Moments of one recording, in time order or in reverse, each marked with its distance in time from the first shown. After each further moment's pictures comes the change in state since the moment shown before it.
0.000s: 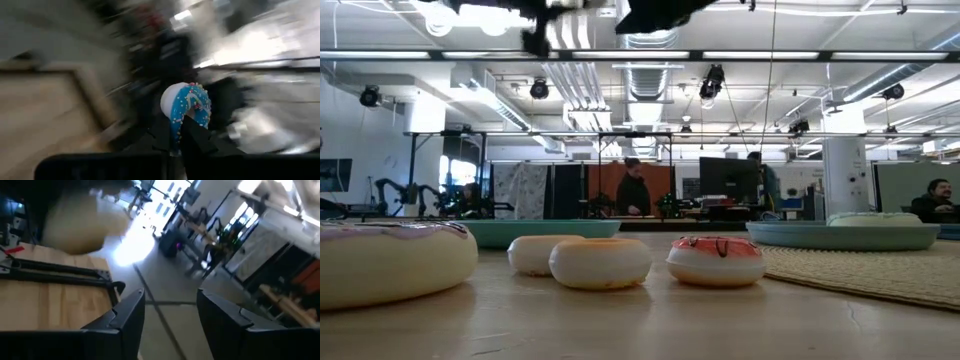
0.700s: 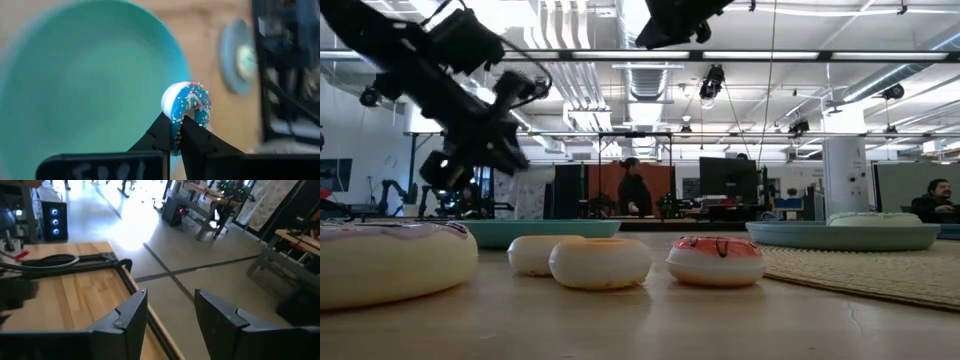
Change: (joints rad) left arm -0.241 0.022 -0.537 -0.120 -0.129 -0.149; right arm -0.048 -0.058 -0.004 -0.214 0.020 0.302
